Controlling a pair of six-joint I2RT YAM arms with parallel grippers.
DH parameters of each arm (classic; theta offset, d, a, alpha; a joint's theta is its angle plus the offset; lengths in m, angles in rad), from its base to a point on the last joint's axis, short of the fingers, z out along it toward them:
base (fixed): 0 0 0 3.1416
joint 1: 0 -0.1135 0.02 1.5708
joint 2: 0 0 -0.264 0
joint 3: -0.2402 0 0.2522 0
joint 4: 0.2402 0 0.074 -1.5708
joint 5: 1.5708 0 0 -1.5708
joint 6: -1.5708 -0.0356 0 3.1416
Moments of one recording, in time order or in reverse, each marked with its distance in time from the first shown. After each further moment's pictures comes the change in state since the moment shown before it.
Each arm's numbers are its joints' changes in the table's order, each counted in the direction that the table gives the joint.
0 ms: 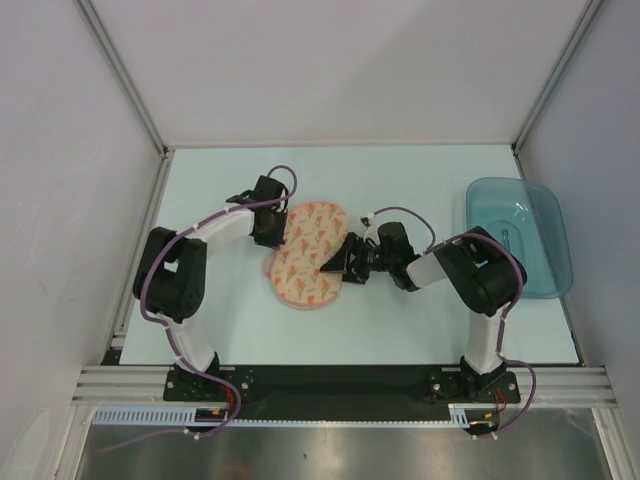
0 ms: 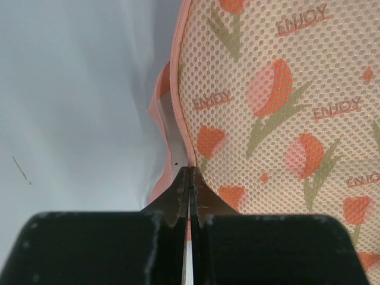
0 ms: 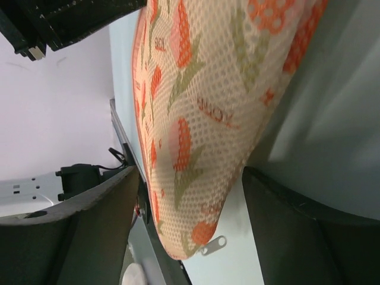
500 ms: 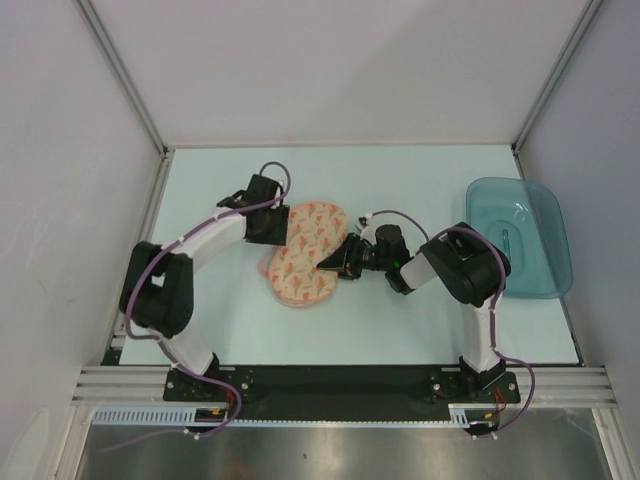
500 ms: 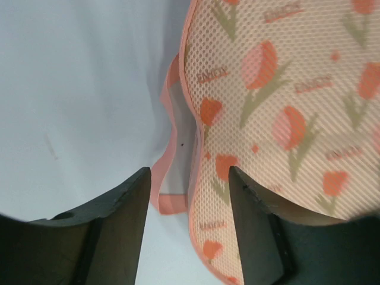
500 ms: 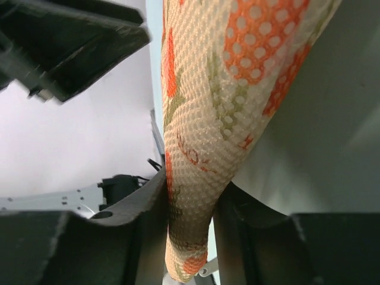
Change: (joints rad) left arm 0.005 -0.068 0.023 0.002 -0.026 0.005; right arm -0.013 0.144 -0.034 -0.274 -0.041 -0.237
